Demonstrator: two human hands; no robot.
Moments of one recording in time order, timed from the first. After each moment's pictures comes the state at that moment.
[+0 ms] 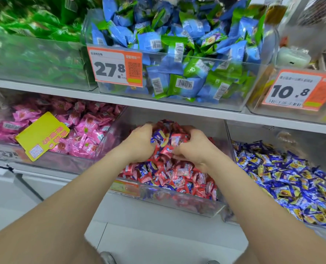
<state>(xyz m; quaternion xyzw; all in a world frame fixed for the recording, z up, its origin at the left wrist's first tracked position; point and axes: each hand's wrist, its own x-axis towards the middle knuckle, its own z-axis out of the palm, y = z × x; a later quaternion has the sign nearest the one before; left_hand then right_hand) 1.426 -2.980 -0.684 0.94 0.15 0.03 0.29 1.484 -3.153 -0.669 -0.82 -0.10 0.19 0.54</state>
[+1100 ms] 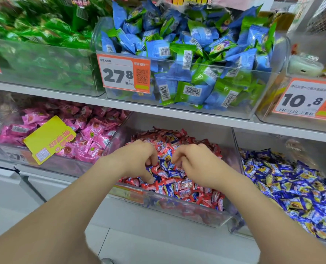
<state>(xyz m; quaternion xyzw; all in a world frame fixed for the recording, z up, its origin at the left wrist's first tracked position) 1.405 -2.952 -0.686 0.98 0.02 -0.09 0.16 1.478 -3.173 -0.667 -0.89 -0.42 0.07 0.18</state>
